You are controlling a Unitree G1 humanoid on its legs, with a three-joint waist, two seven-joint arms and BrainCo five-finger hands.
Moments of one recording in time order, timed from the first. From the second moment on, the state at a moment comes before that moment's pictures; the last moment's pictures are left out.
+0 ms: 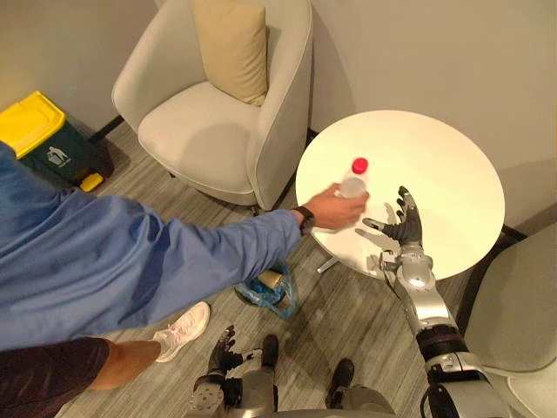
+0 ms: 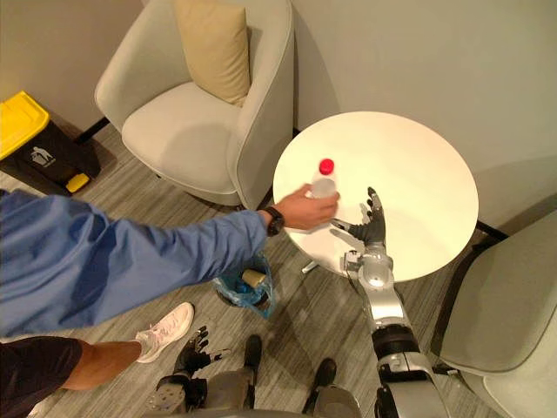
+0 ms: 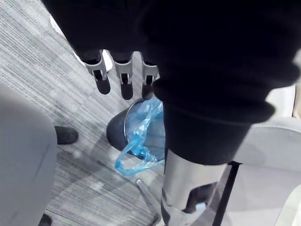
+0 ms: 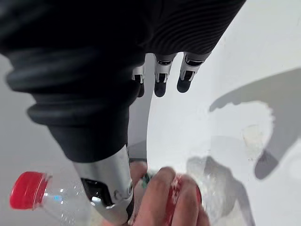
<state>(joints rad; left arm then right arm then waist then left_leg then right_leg) 0.18 0.09 -0.16 0.67 -0.15 -0.14 0.11 -0.39 -0.21 -0.01 0.49 0.04 -0.15 -0.29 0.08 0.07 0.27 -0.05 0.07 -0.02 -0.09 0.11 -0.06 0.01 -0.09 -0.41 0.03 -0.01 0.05</state>
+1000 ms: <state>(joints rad) 0.17 0.09 -0.16 0.65 -0.15 -0.14 0.11 -0.32 -0.21 0.01 0.43 0.03 -0.15 -0.28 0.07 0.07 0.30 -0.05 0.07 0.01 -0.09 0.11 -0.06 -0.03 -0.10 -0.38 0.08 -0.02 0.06</state>
